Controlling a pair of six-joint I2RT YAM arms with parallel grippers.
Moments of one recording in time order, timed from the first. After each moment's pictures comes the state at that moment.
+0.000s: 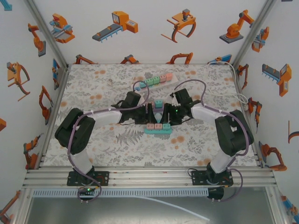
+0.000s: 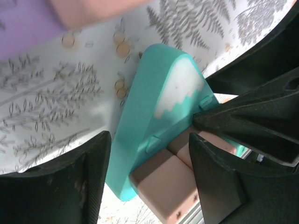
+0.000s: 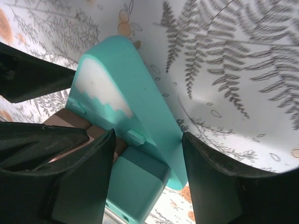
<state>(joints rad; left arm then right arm) -0.70 1.76 0.97 -0.03 0.36 -0.63 0.47 1.69 0.97 -0.33 -0.42 0.49</state>
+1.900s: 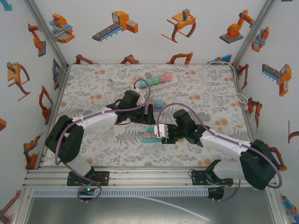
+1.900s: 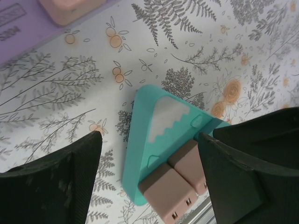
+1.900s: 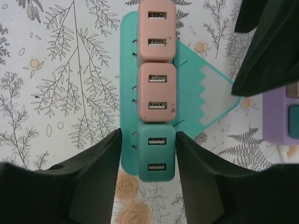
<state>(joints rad) -0.74 1.65 1.01 -0.17 0.27 -0.44 0.73 1.24 0.57 -0.12 -0.50 -0.85</state>
